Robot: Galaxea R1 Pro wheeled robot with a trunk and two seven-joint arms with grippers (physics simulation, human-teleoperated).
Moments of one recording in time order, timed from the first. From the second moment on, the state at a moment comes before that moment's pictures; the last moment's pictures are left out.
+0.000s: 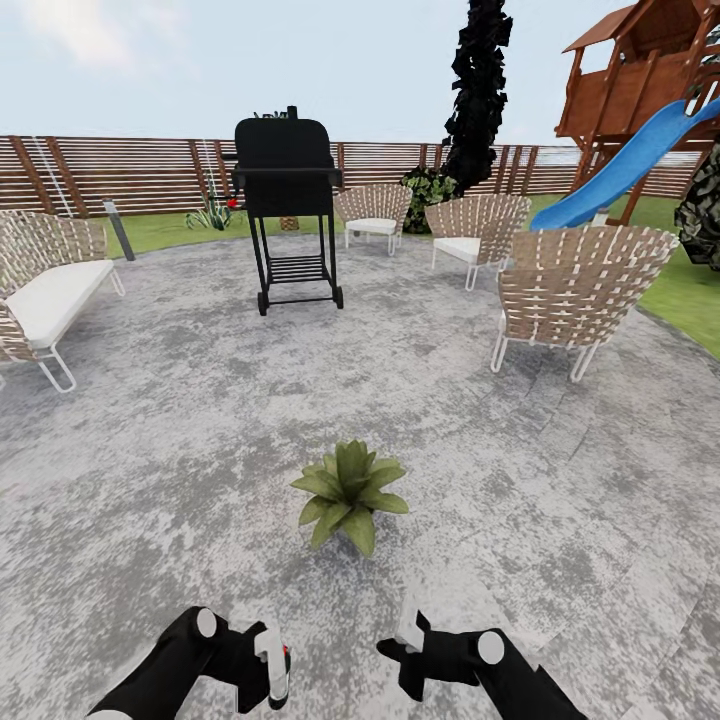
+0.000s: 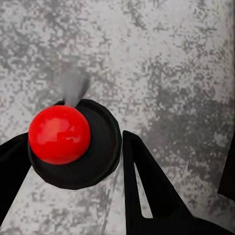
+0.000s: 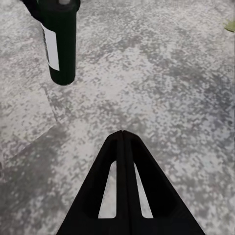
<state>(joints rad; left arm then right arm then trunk) -0.44 0.05 -0.07 -0.69 -0.83 0.02 -0.99 -0.42 0.02 0.19 -0.63 0.53 -0.28 0.79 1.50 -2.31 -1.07</state>
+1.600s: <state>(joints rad) -0.44 -0.08 -0.15 -0.69 -0.88 0.02 -0.98 -0.42 0.07 0.28 -0.65 0.53 -0.28 0.79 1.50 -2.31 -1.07</state>
